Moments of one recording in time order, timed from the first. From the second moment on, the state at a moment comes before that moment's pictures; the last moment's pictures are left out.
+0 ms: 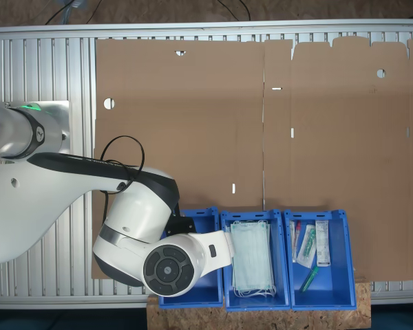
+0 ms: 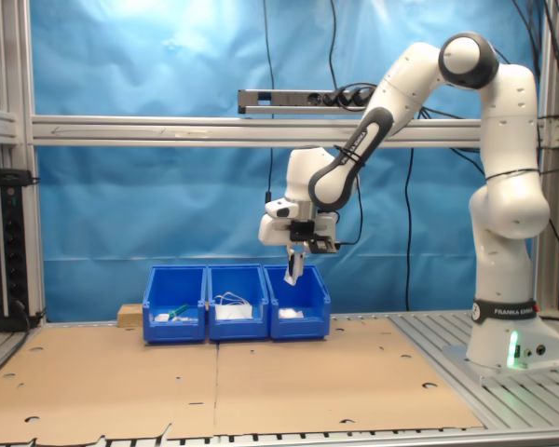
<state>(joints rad) -0.14 0.02 -0.44 -2.49 -0.20 2.66 -1.42</state>
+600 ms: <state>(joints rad) -0.14 0.02 -0.44 -2.49 -0.20 2.66 -1.43</state>
